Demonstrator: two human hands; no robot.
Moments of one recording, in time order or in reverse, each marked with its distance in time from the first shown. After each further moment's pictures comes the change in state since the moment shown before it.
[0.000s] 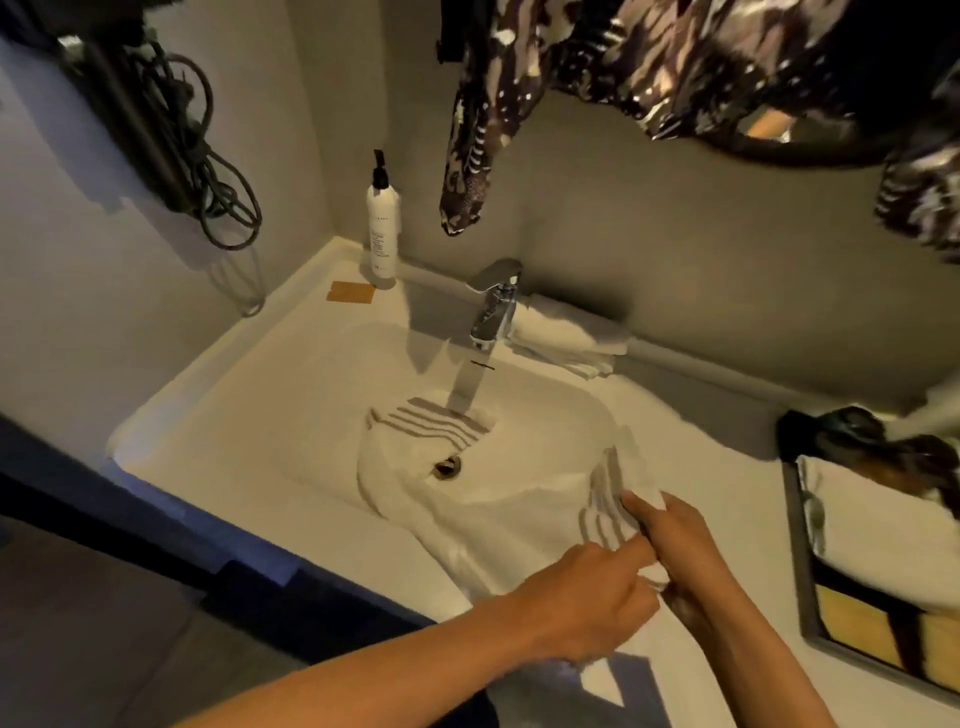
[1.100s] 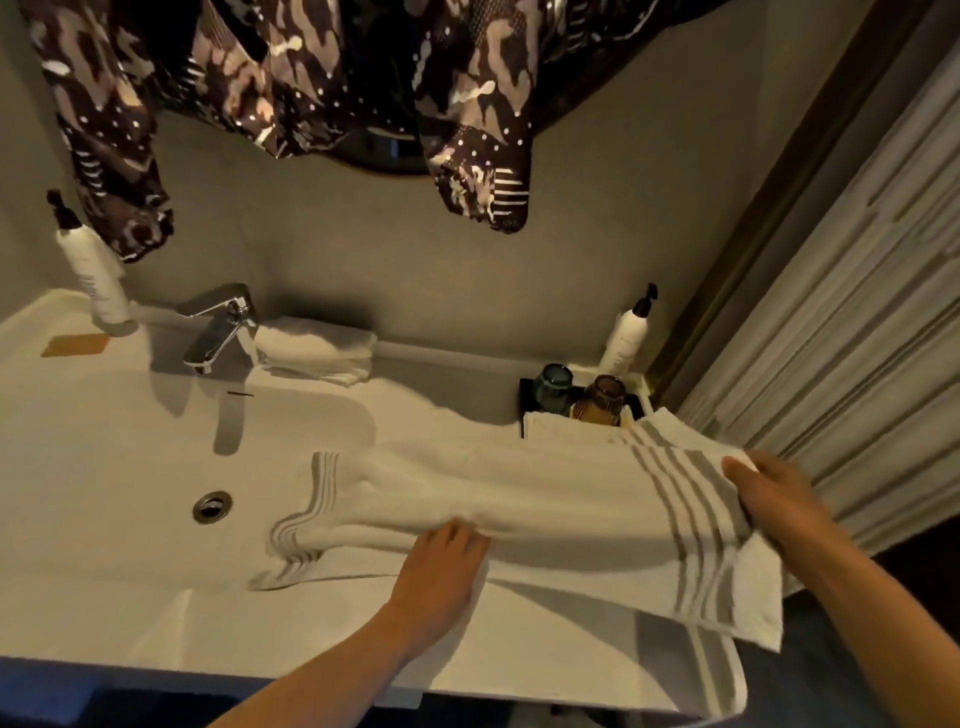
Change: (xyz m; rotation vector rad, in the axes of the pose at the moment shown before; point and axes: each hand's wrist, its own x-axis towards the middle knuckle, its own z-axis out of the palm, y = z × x) left_hand 0.126 0.010 0.193 0.869 0.087 0.091; right_hand -0.060 0.004 -0.393 -0.217 0.518 -0.052
